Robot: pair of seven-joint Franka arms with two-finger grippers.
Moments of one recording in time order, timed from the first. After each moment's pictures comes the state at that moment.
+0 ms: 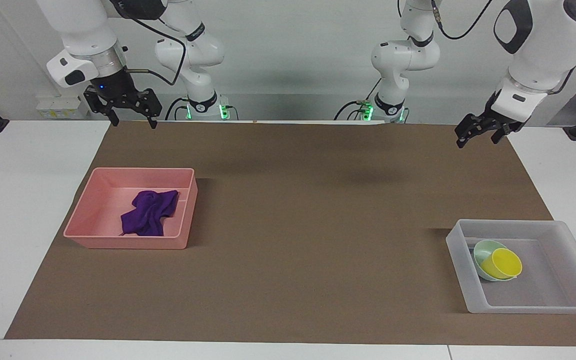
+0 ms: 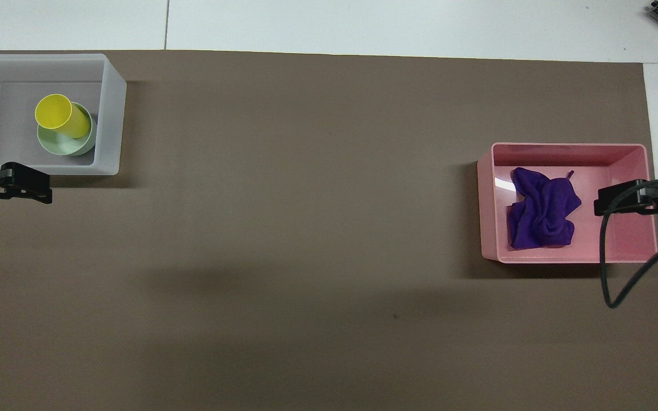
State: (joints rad) left arm -0.01 -0.01 -0.04 -1.65 0.02 1.57 -0.10; right arm 0.09 -0.08 -0.09 -1.63 -0.03 1.53 0.07
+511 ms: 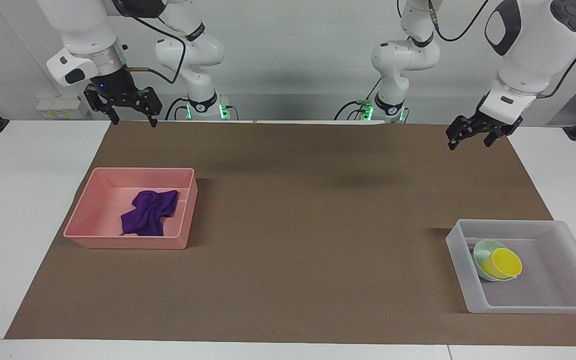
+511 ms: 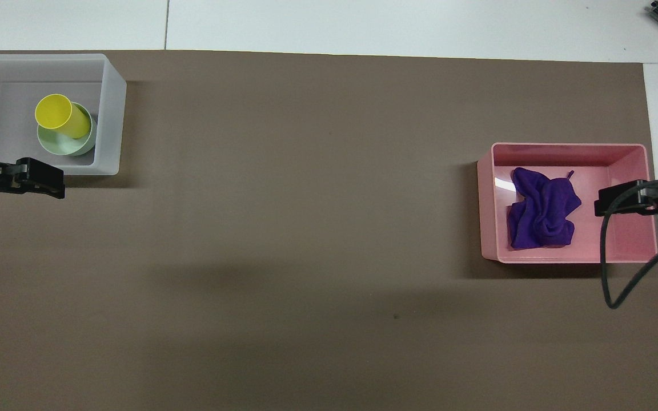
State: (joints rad) left arm 0.01 -0.02 -0.09 -1.63 0.02 1.57 -0.11; right arm 0.08 -0.08 -0.09 -1.63 -0.03 1.52 0.07
